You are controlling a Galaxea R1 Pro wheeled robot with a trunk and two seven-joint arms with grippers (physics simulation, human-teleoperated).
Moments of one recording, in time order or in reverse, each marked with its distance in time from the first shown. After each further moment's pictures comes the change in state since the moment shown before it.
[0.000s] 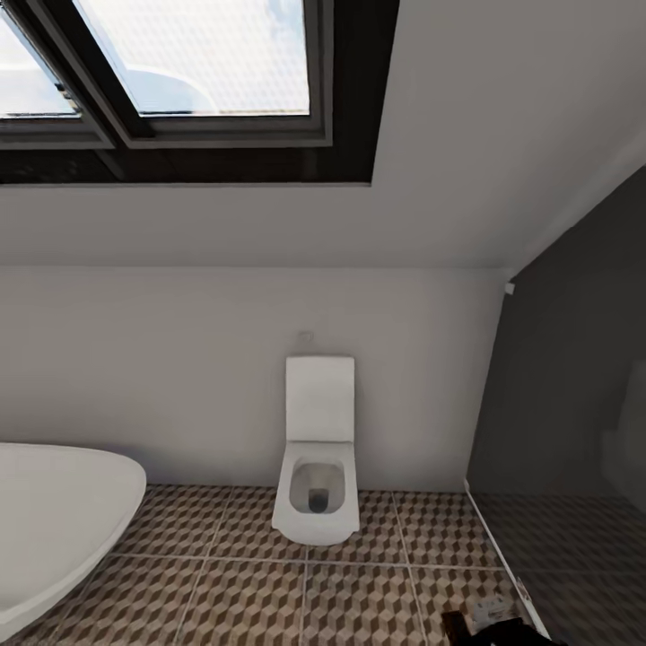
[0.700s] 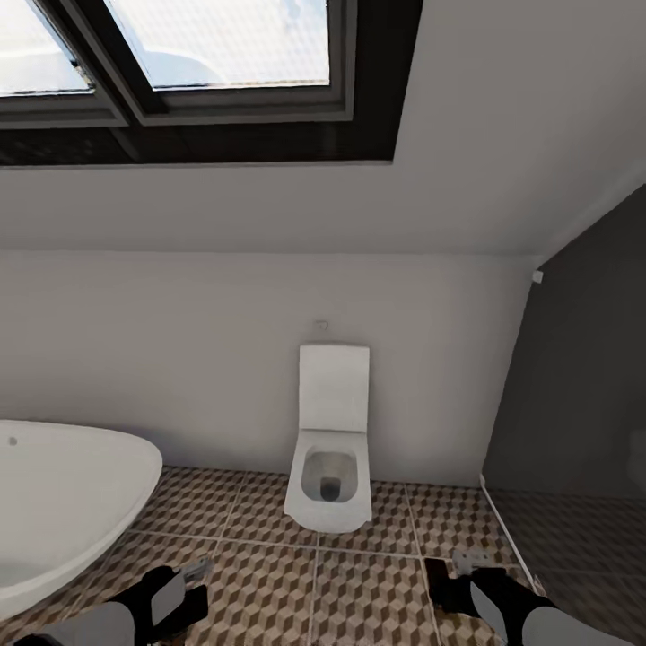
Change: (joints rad) left arm -0.217 -0.007 -0.002 -0.004 -0.024 0.066 0.000; right arm -0.100 0.032 -0.202 -0.025 -0.003 0.047 -0.014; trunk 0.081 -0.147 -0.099
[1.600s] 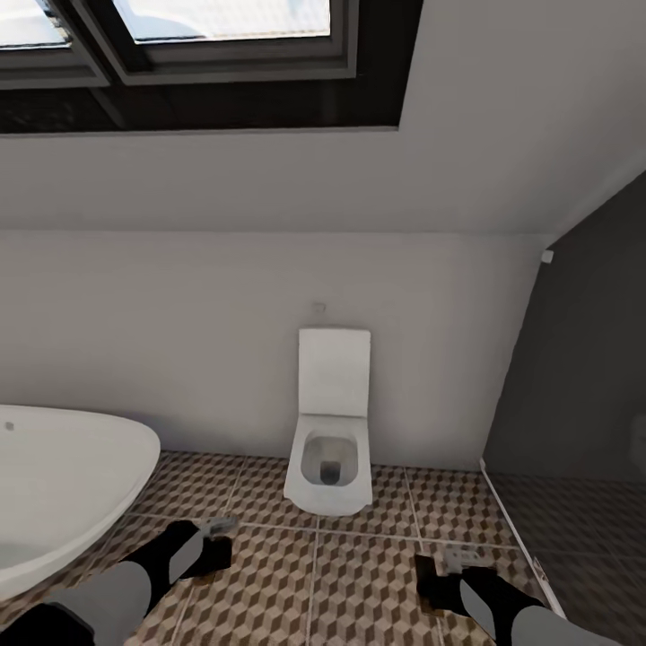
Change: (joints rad) left arm -0.078 -0.012 0.000 -0.107 -0.179 0.084 -0.123; right arm 0.000 0.035 -0.055 0.000 -0.001 -0.009 0.000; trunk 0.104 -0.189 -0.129
